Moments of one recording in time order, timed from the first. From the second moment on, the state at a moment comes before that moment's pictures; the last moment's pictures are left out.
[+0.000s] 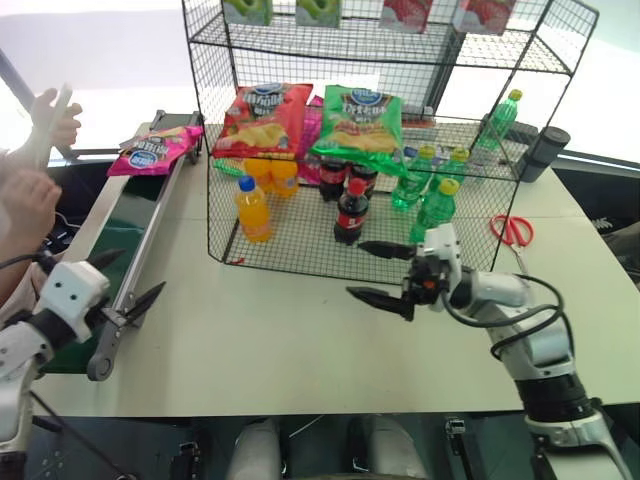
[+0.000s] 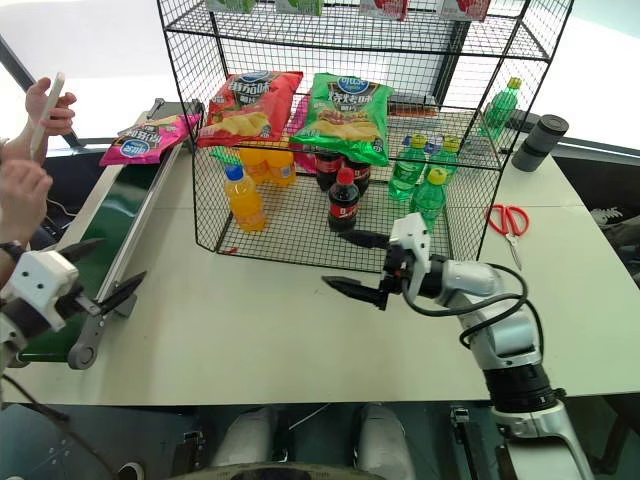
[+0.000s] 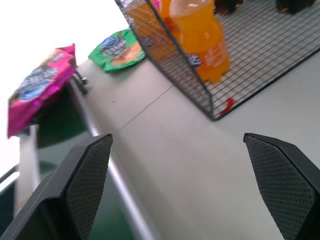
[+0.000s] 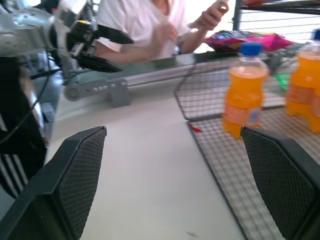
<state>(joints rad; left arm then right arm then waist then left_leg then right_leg) 0.17 0.79 0.48 0.02 -0.22 -0.18 -0.80 -0.28 -0.47 0.09 -0.16 0.51 0.30 1.07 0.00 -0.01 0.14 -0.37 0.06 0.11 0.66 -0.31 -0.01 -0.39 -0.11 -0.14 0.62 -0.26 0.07</state>
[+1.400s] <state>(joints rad) 0.42 0.92 0.61 0.28 0.35 -0.63 -0.28 -0.33 -0.38 0.18 -0.04 0.39 0.13 1.12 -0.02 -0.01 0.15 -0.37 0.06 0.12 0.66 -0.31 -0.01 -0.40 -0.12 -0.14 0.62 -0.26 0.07</state>
